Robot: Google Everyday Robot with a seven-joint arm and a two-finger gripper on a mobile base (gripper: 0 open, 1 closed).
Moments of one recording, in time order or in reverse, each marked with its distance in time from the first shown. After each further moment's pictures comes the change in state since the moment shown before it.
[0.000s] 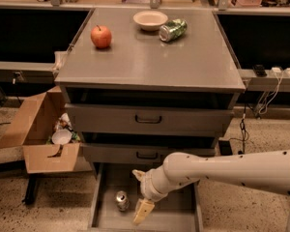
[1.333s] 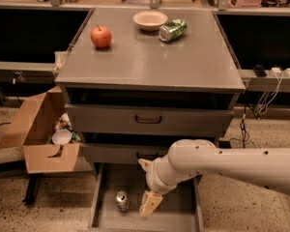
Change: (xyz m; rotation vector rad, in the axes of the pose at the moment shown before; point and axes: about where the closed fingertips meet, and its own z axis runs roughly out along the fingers) arm -0.029 0.004 -0.085 0.064 0.101 -0.033
